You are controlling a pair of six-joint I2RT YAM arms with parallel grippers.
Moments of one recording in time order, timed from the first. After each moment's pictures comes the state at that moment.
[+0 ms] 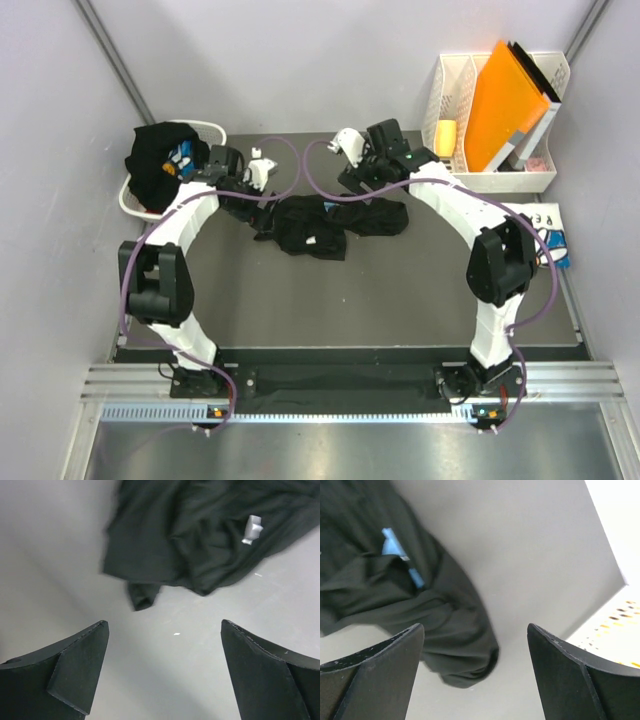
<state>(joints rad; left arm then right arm) -0.13 1.71 1.39 -0.75 0.37 0.40 0.52 1.92 1.74 -0.57 -0.05 -0.56</state>
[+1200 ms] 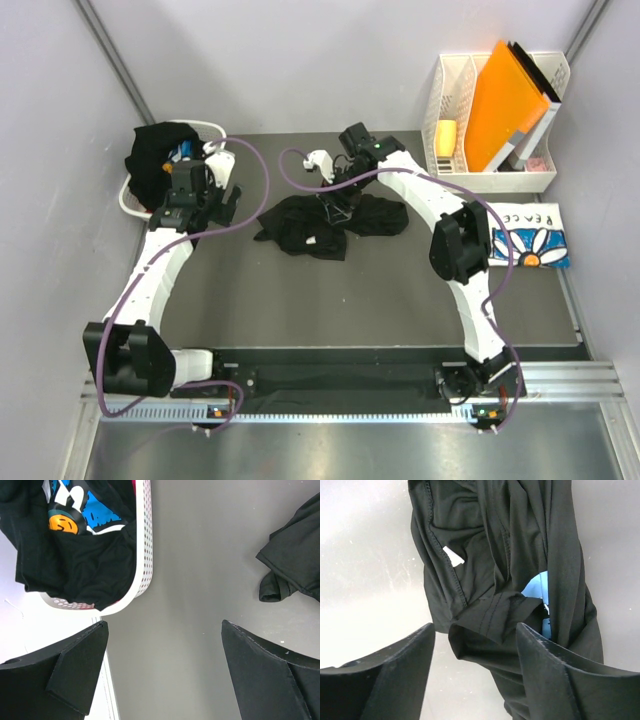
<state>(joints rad) -0.07 1.28 1.11 -0.44 -0.14 0.37 0.57 2.25 2.15 -1.03 -0.53 -0.62</state>
